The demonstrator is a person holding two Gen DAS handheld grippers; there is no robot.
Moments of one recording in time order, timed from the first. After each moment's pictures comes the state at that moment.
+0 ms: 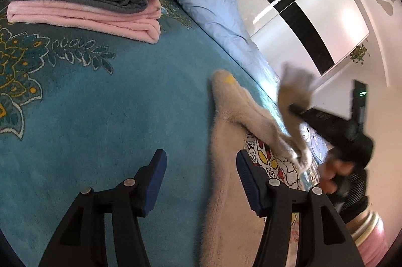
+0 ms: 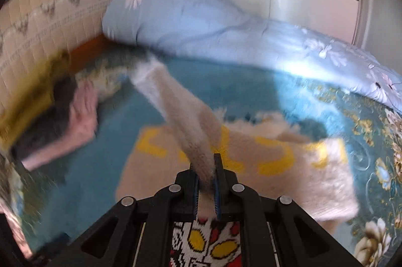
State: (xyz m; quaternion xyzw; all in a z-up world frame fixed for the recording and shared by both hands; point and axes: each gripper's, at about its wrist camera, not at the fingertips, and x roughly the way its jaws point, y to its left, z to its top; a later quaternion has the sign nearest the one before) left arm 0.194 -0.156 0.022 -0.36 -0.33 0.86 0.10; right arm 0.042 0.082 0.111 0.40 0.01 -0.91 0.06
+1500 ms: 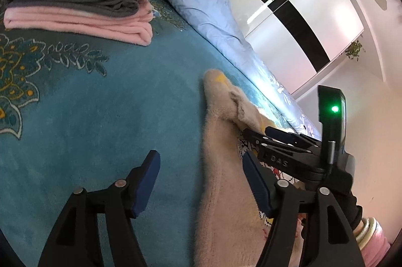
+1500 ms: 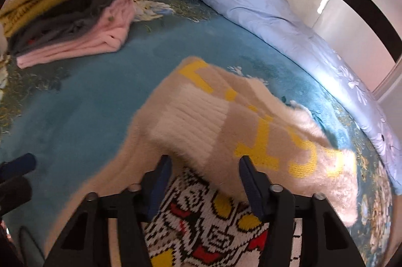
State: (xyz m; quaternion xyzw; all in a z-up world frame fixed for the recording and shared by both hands) left arm 0.201 -0.145 0.028 -0.35 -0.32 0.87 0.11; right arm 0.078 0.019 0.063 0.44 0.21 -0.86 0.11
